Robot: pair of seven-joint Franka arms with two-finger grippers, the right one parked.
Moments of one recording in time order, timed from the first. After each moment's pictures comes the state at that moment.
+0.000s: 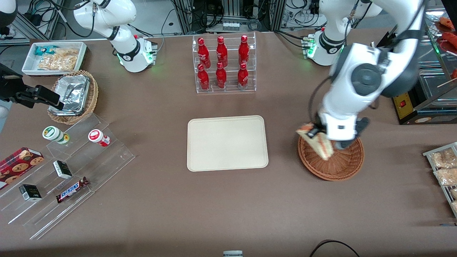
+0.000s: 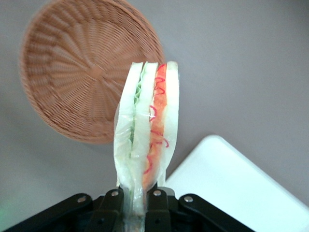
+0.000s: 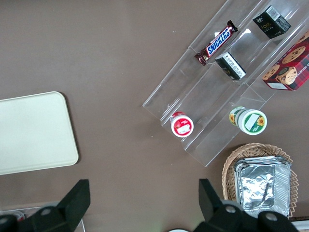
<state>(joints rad) -0.24 0.21 -0.22 -1.73 0.02 1.89 -1.14</state>
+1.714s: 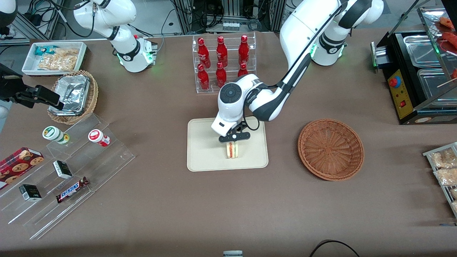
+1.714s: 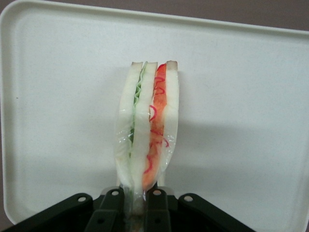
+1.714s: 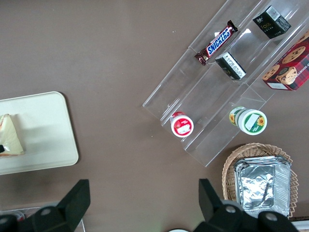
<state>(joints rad) -0.64 0.69 -0.22 -1.57 0.16 2.26 -1.06</state>
